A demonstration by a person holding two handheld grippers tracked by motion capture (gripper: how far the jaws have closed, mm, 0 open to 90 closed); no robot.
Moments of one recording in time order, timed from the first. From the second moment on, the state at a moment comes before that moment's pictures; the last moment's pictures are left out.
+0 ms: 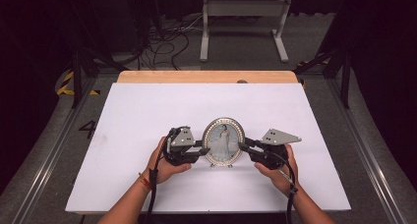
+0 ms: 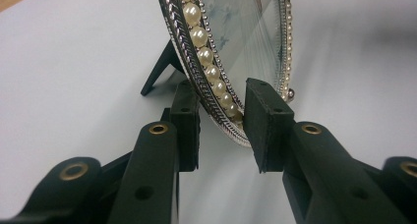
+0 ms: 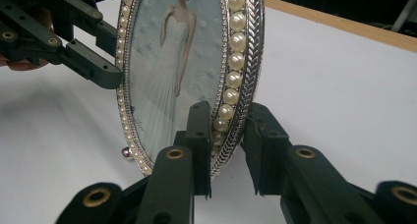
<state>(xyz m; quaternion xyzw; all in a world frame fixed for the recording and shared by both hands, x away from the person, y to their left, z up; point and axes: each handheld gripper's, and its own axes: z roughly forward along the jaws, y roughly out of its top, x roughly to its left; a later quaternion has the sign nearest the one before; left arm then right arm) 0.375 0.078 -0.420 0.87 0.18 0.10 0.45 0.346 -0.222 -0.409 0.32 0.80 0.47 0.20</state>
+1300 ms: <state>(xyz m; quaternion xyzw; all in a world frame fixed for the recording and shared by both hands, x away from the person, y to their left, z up) 0.351 0.104 -0.410 0.87 0.17 0.16 0.43 0.331 -0.233 -0.400 0.30 0.82 0.44 0.23</state>
